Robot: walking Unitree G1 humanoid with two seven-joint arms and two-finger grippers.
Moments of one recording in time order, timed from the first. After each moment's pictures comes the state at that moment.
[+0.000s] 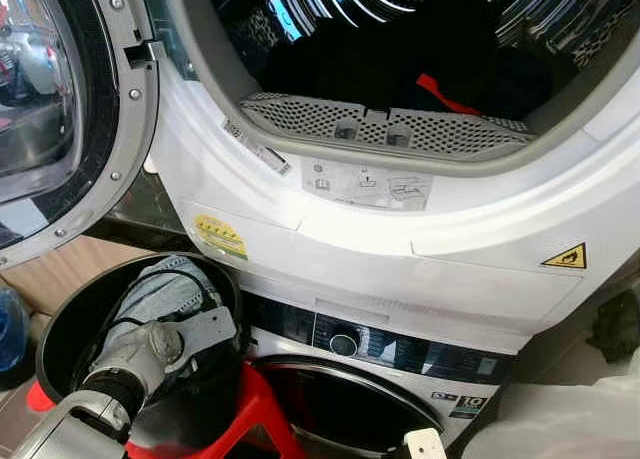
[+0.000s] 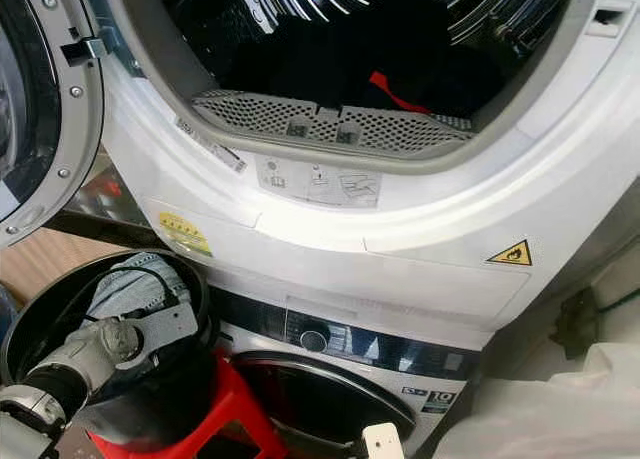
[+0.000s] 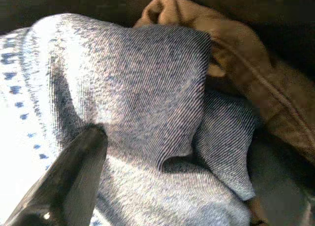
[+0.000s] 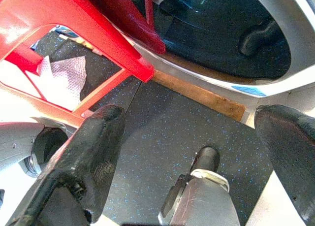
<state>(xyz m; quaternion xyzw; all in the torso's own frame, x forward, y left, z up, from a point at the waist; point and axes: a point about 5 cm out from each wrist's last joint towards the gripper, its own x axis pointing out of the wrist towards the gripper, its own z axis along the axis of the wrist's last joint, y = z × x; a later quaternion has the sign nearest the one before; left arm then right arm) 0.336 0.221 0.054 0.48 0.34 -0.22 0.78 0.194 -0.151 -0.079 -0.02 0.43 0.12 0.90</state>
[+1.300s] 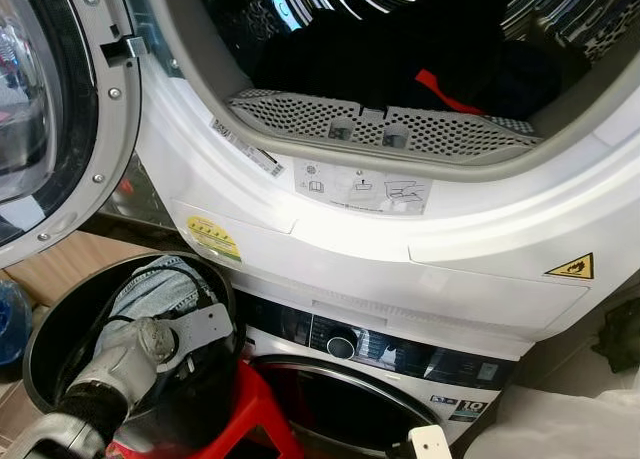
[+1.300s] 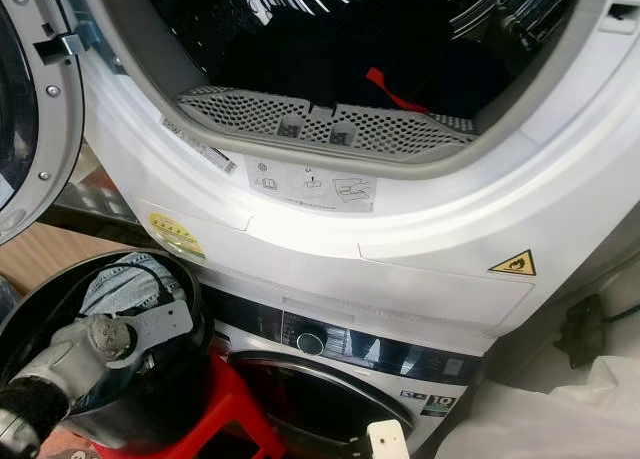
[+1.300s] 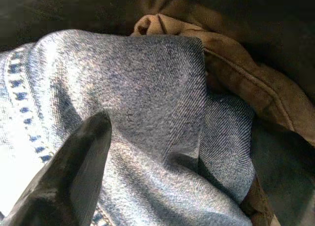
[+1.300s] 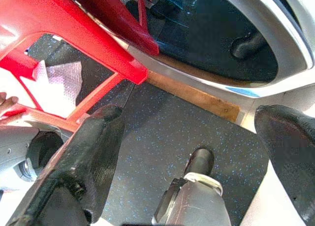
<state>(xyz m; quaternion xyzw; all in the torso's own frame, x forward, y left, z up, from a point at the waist) 0.321 0.211 0.079 0.46 0.32 -0.28 0.78 0.198 -0.156 -0.077 -0.02 0.42 0.10 0.90</state>
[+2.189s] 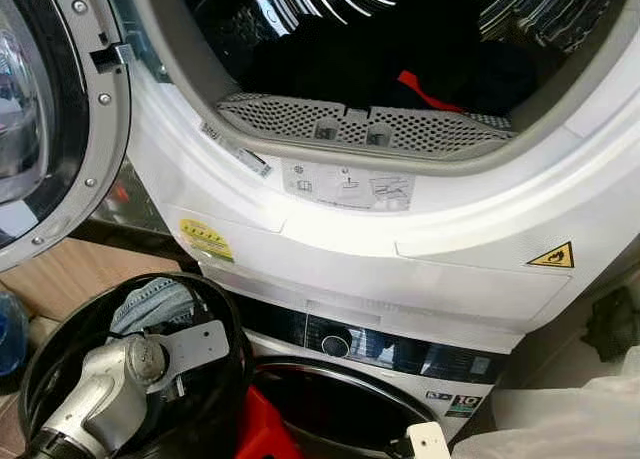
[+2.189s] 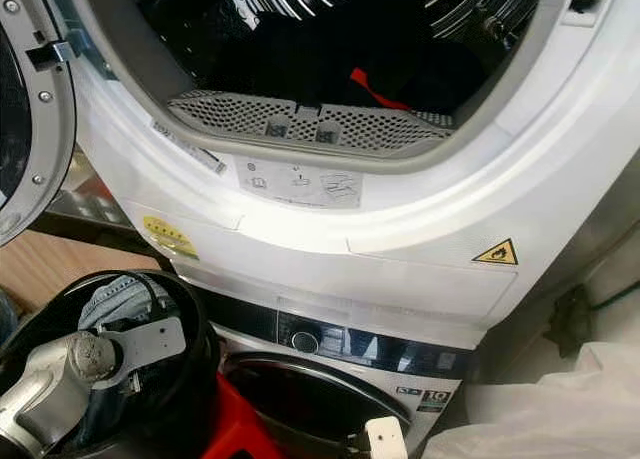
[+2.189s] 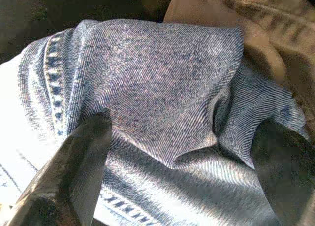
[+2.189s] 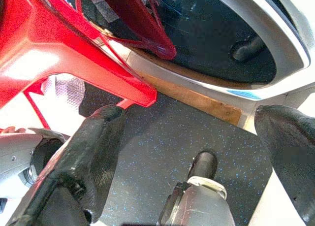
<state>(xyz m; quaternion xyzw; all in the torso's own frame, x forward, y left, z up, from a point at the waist) 0.285 0.210 0.091 0.50 0.33 -0.27 0.76 0.200 -0.150 -0.076 -0.01 0.42 0.11 0.90</state>
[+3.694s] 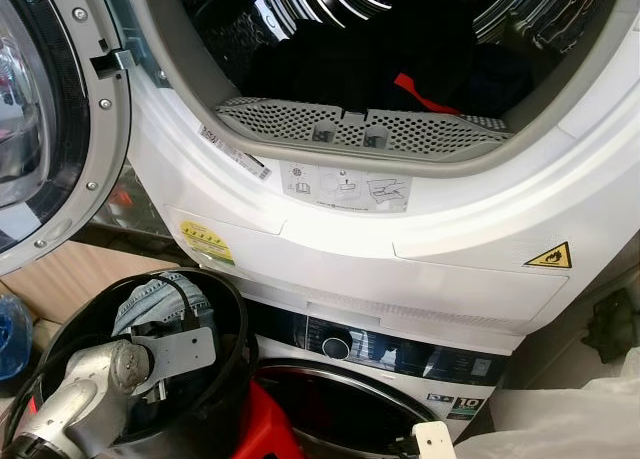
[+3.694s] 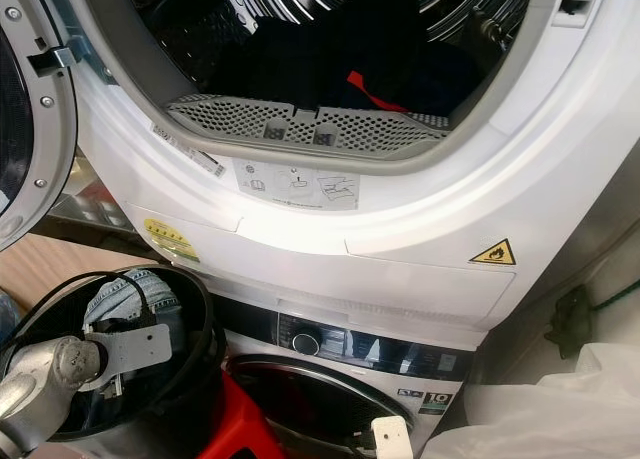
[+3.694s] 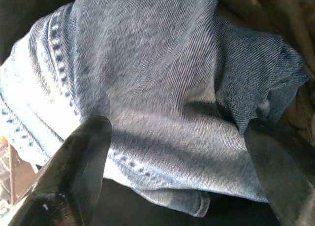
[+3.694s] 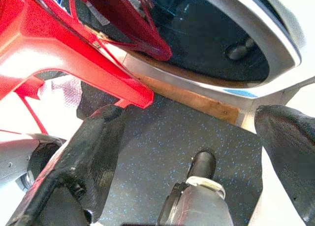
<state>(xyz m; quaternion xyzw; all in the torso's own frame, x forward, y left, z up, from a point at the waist) 0.279 0.230 0.096 0.55 0.31 -0.27 0.73 0.198 -0.155 -0.077 -0.01 0.43 0.09 0.90</state>
